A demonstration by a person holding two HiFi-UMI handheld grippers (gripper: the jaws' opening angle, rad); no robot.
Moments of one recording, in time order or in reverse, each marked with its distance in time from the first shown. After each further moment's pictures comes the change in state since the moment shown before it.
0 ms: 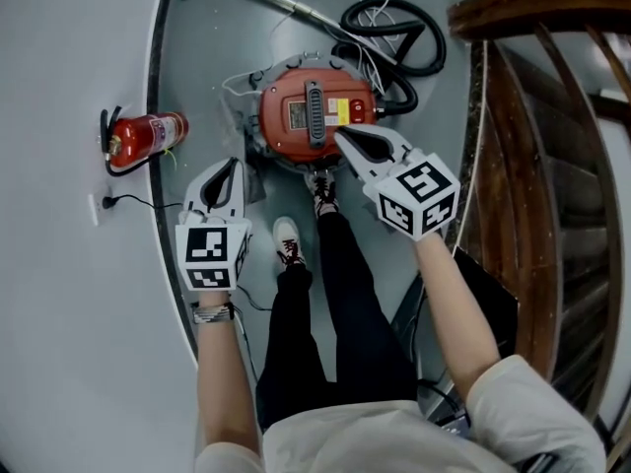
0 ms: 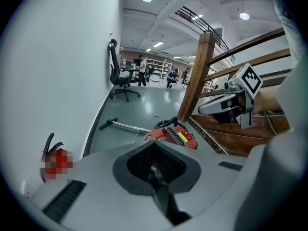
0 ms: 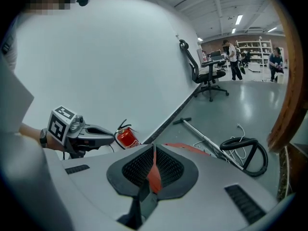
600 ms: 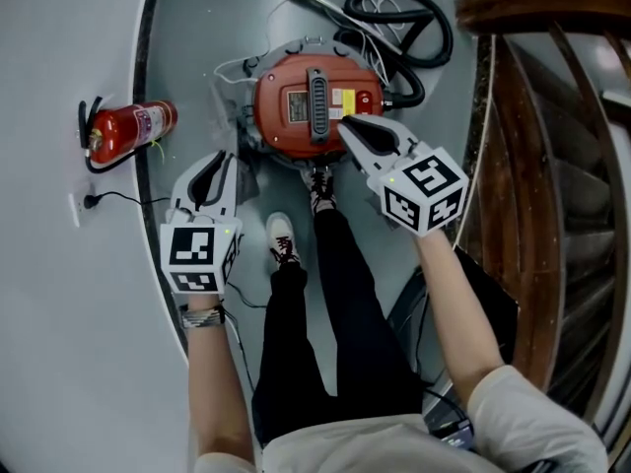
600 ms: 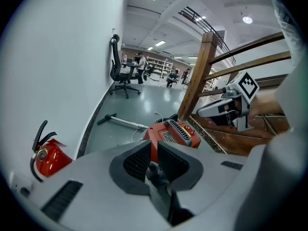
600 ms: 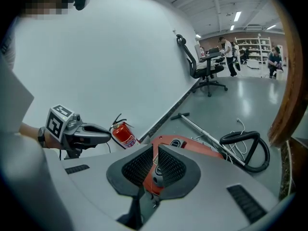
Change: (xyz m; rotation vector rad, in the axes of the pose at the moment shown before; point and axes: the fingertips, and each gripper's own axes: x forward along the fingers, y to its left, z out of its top) left arm 0.025 0.009 -0.030 -0.038 0.005 -0.031; right arm 0.029 -0.023 -0.033 0.020 0.030 -0.009
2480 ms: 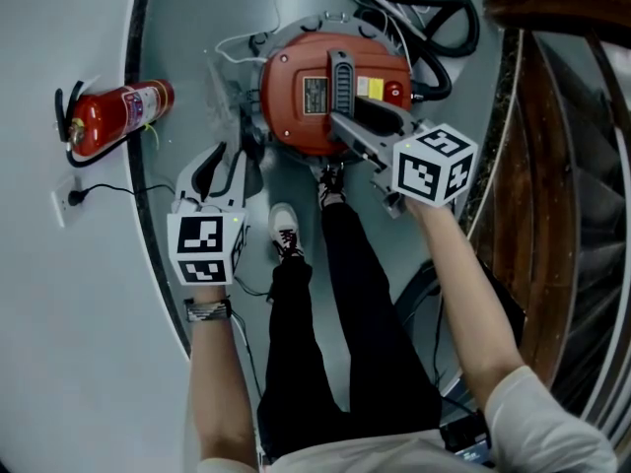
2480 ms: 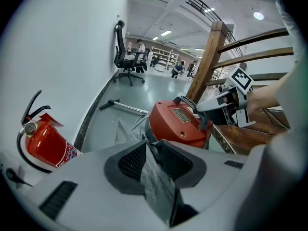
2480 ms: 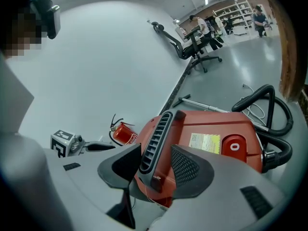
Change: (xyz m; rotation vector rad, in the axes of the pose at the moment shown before) left arm 0.052 0.020 -0.075 -0.048 0.110 0.034; right arm 0.073 -0.029 -0.060 0.291 0.042 0.126
